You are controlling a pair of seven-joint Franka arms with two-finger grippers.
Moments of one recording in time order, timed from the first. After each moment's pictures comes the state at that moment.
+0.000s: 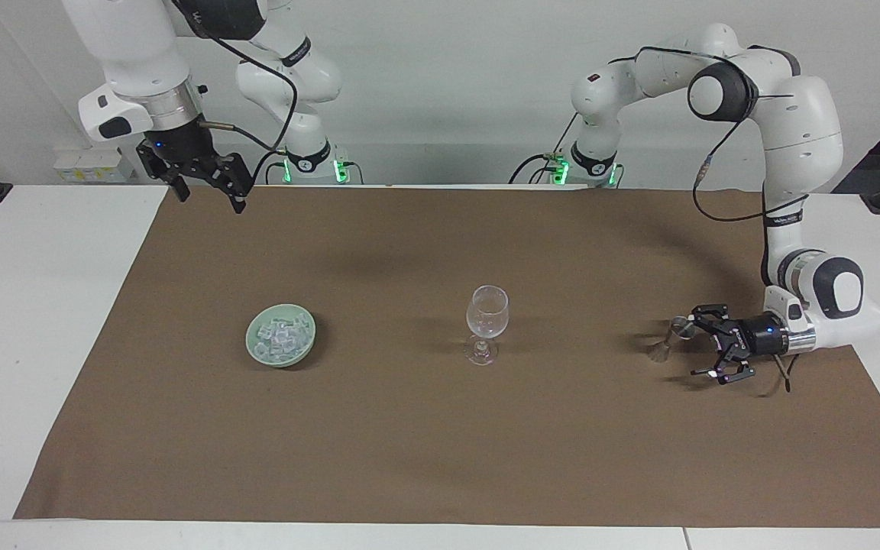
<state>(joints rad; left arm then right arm) 0.46 0.79 -0.11 -1.52 -1.18 1.48 2.21 -0.01 0.00 0.04 -1.54 -0.04 1.53 0.28</state>
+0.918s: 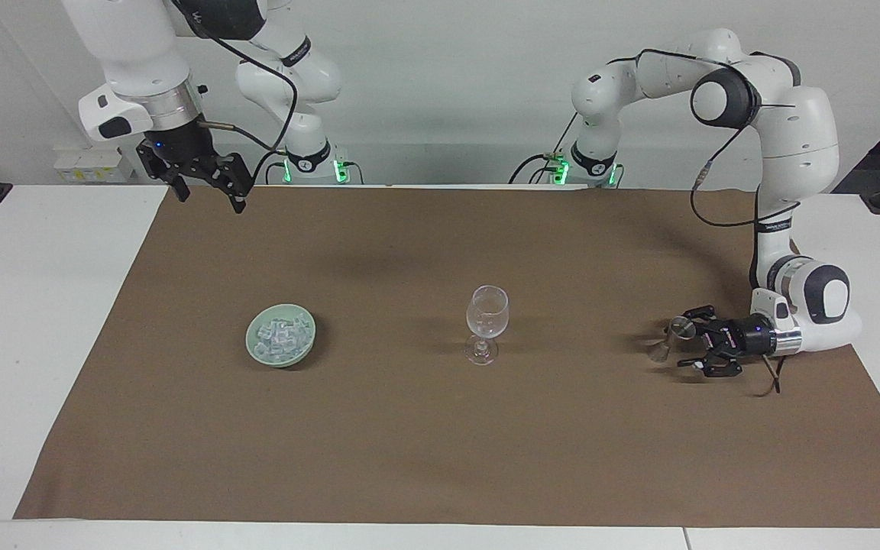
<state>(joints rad) 0.49 0.83 -0.14 -1.54 -1.20 1.43 2.32 -0.01 0.00 0.04 -1.54 -0.04 1.53 0.28</state>
